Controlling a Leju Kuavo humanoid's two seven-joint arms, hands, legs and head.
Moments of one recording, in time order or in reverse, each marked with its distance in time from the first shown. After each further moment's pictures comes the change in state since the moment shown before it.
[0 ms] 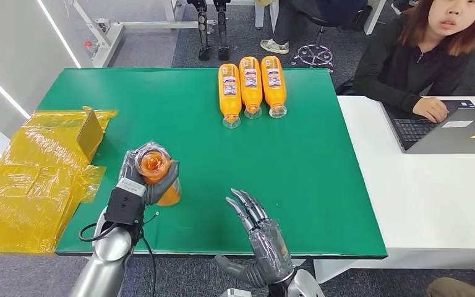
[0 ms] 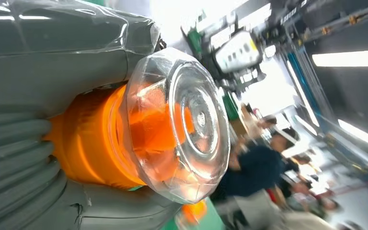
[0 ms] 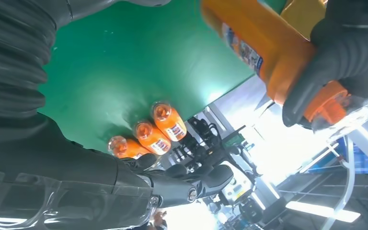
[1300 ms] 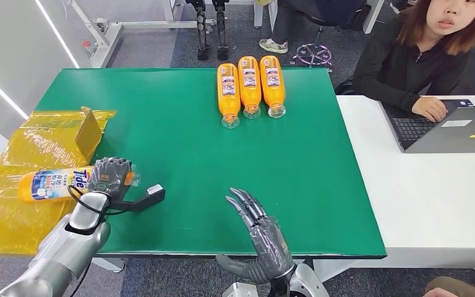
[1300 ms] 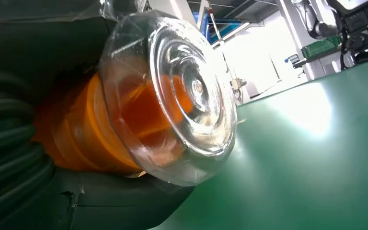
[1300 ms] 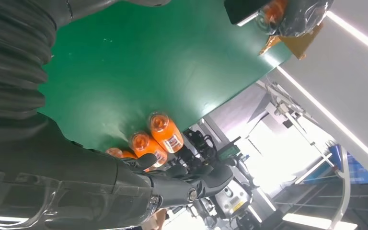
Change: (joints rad) left arm -0.294 0.269 -0.162 0.722 -0.996 0.236 0.508; right arm -0.047 -0.040 0.023 0.041 -0.103 0.015 -0.032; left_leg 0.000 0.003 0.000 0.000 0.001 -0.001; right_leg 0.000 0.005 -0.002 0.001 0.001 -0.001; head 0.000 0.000
